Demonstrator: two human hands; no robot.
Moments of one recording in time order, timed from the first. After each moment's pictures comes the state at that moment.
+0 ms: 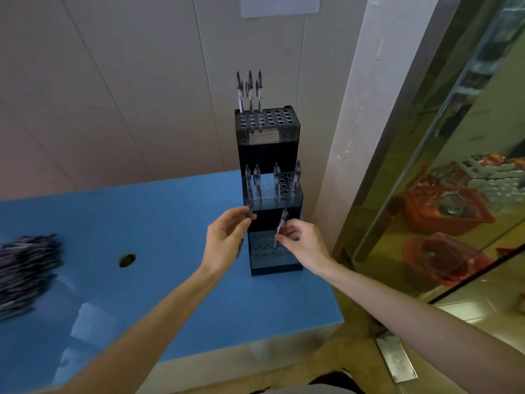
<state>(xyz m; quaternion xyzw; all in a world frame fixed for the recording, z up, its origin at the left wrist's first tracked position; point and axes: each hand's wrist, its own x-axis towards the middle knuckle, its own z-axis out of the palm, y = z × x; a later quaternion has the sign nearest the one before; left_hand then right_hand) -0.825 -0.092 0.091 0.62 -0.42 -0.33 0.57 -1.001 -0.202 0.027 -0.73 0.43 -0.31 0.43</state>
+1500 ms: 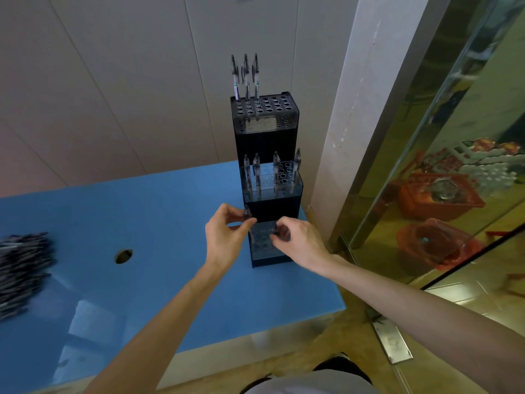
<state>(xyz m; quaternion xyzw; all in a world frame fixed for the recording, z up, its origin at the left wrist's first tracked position) -0.817 -0.105 0.056 0.67 -0.44 -0.22 0.56 -0.995 -0.186 0.025 -0.85 0.41 -0.23 0.24</state>
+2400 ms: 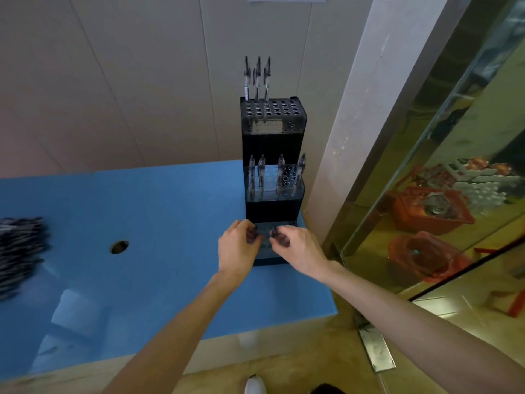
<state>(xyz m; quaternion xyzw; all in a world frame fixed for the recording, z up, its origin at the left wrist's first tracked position) -0.837 -0.112 0.011 0.77 -0.50 -0.12 0.37 -0.999 -0.185 0.020 -0.87 0.39 -0.20 0.24</state>
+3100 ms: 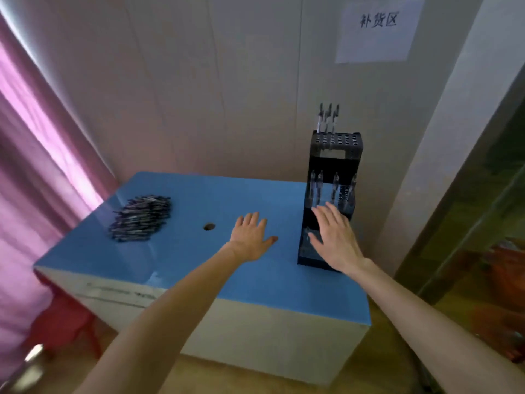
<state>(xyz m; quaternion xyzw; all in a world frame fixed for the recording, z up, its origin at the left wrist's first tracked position) -0.789 -0.010 0.089 0.84 -0.54 -0.02 -0.05 -1.000 -0.145 0.091 -0.94 0.29 -0.18 0.02</state>
